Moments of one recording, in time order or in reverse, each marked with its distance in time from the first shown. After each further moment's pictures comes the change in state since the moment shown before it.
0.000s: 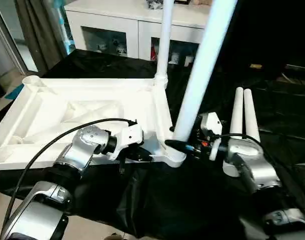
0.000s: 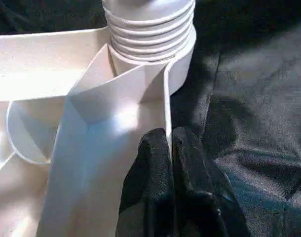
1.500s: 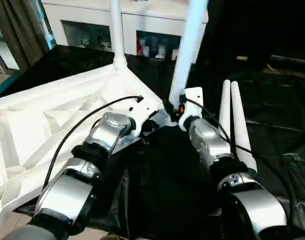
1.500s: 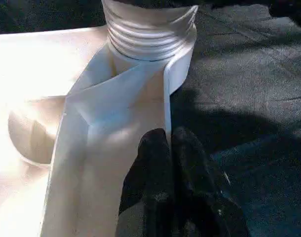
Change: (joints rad) left arm -0.207 -0.178 0.076 0.181 0.035 0.290 0.481; right arm -0.337 0.294 -0.165 0.456 -0.134 -0.063 -0.778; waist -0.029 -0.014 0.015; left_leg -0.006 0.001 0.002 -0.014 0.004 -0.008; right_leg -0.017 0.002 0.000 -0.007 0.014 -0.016
